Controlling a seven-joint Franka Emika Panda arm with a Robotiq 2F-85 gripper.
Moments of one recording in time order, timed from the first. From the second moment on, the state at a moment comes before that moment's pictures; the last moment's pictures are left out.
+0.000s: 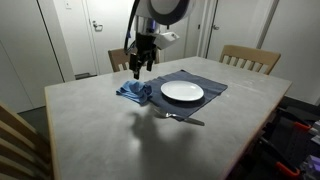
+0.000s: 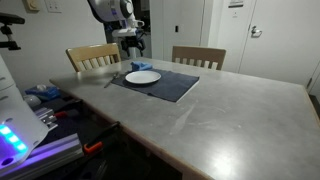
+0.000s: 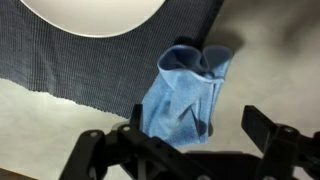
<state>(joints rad) 0.26 0.53 0.12 -1.90 -0.22 2.59 0.10</state>
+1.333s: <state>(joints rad) 0.33 0.75 0.08 -1.66 -0.20 2.45 0.18</state>
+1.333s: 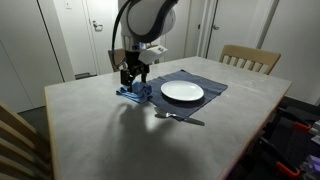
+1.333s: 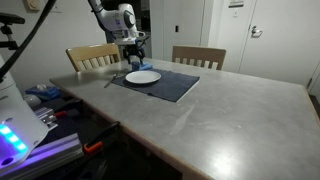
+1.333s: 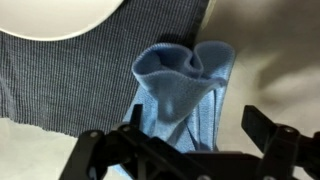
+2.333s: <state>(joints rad) 0.36 0.78 0.04 -1.66 -0.20 2.50 0.25</state>
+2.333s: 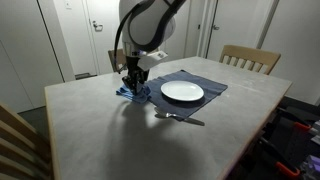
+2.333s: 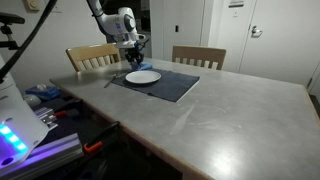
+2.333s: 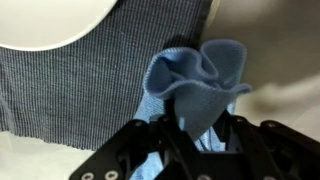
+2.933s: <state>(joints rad) 0.36 0.76 0.03 -1.66 -0.21 2.52 0.23</state>
